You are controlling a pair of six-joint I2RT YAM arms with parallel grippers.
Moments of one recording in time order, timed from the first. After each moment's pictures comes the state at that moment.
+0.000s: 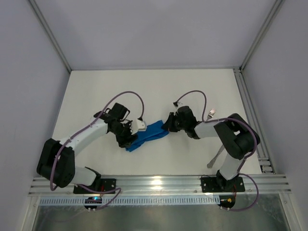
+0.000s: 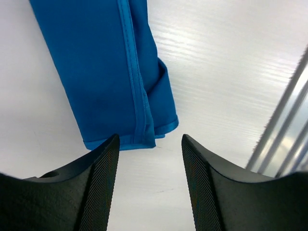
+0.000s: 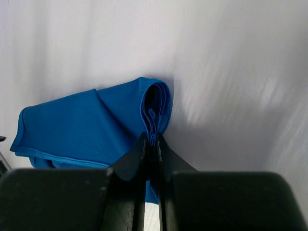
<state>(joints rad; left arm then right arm) -0.48 1.41 0.88 -0.77 0.40 0.74 0.54 1.77 0.71 0.41 -0.28 0.62</state>
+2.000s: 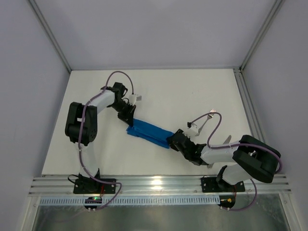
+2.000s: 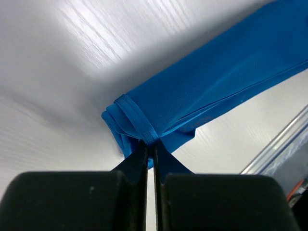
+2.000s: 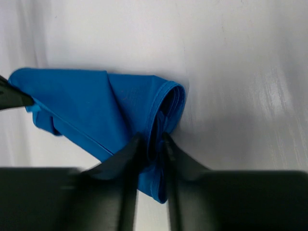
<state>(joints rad) -0.26 1.97 1.38 -0.89 0.55 0.32 0.96 1.42 0.37 0.36 0.53 1.25</state>
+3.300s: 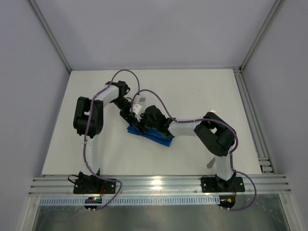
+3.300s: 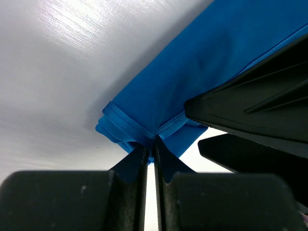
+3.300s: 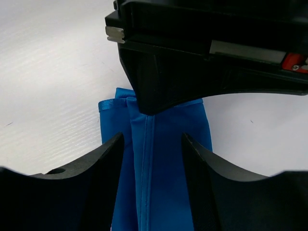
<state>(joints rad) -0.26 2.16 1.62 -1.09 0.59 0.60 0.88 1.95 1.09 0.36 -0.17 -0.17</state>
